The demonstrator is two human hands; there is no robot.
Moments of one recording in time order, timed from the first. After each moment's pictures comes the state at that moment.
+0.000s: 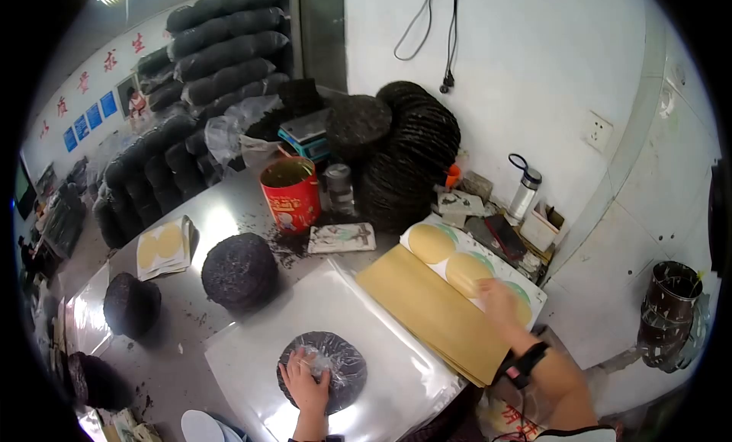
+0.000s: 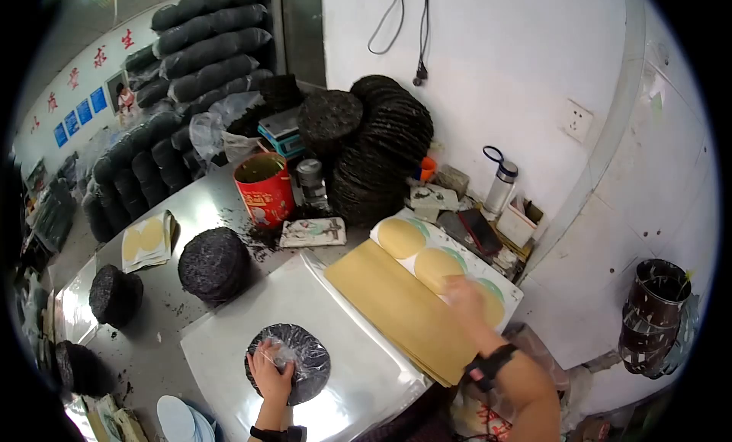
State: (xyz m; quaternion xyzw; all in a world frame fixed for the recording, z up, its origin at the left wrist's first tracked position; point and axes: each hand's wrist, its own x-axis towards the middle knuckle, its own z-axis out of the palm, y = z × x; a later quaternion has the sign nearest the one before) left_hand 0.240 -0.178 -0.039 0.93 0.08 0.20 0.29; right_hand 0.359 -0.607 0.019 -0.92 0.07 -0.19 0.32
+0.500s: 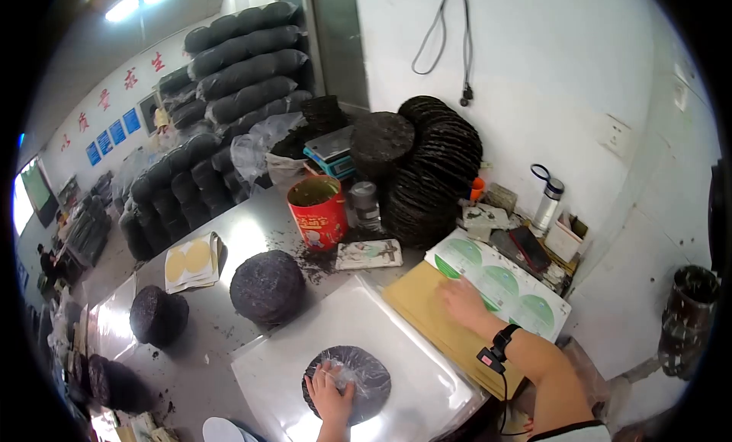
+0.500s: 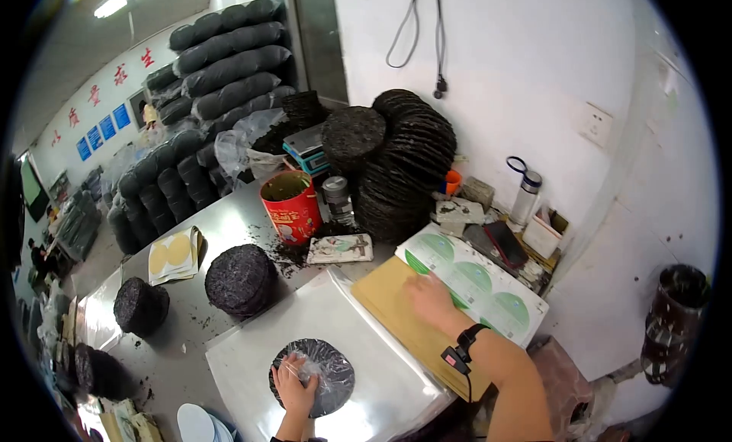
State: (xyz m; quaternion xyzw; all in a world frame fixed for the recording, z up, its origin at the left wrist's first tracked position) left_hand 0.243 -0.176 -0.042 0.94 0.09 0.19 0.28; right_hand 0.449 -0.522 -0.006 -0.95 -0.28 -0.15 0.06
